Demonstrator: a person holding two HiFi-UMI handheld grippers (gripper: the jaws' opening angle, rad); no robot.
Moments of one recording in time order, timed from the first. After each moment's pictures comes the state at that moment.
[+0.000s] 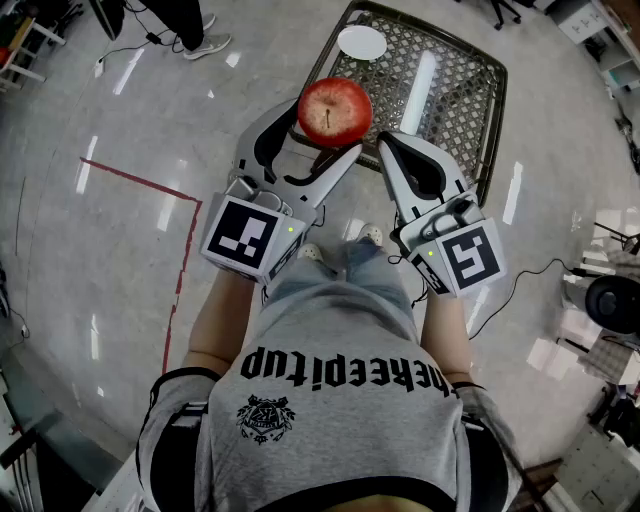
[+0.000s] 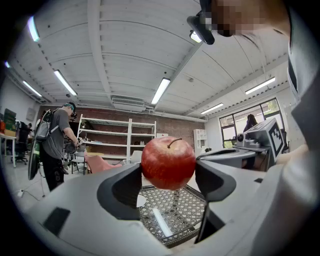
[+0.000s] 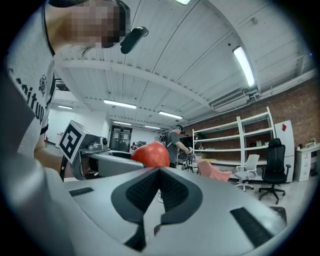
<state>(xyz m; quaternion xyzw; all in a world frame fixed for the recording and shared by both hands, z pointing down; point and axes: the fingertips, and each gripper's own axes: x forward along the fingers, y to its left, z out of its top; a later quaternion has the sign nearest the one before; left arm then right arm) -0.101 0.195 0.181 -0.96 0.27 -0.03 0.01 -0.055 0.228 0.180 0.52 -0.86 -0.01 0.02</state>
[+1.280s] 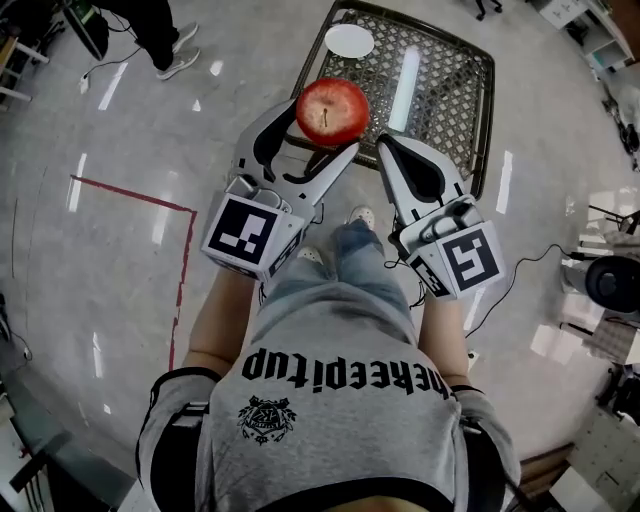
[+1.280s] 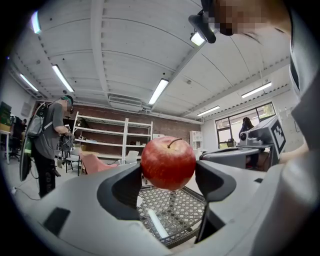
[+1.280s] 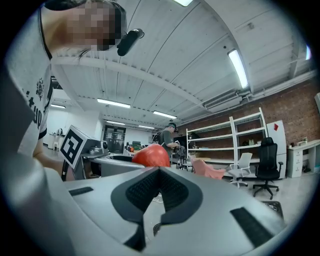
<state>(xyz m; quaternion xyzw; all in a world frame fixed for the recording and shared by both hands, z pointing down) -0.099 0.195 0.195 -0.97 0.25 -0.02 0.00 -0.053 0.237 0.189 0.55 -0.84 0.00 0.02</state>
